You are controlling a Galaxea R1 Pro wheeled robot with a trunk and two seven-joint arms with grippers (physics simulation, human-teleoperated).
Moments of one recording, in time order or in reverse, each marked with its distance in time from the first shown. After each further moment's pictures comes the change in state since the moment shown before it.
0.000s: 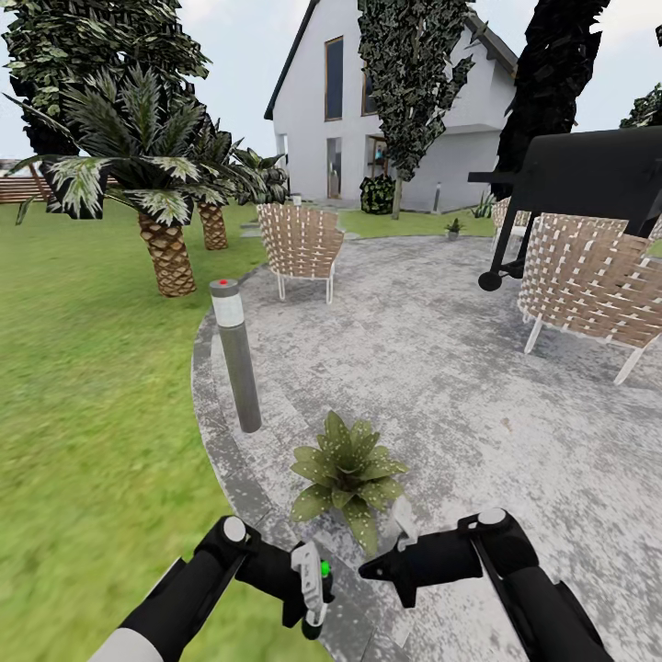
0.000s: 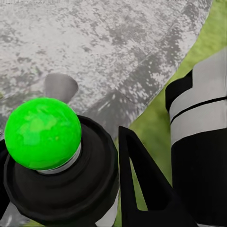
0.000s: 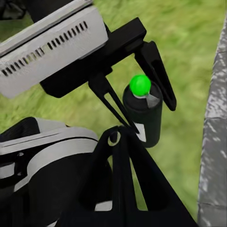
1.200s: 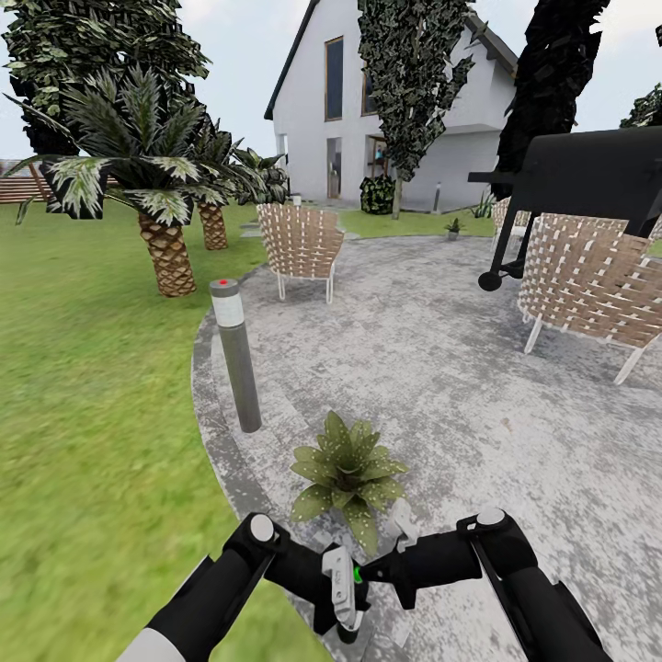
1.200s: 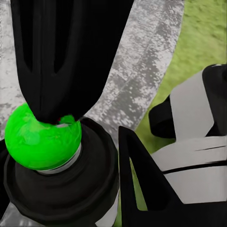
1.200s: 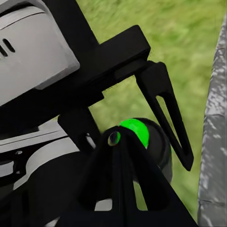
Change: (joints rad) left arm 0.000 -0.077 -0.068 -0.058 0.008 -0.012 -0.033; right arm 0.000 0.001 0.001 0.009 0.008 0.001 -0.001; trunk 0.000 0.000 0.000
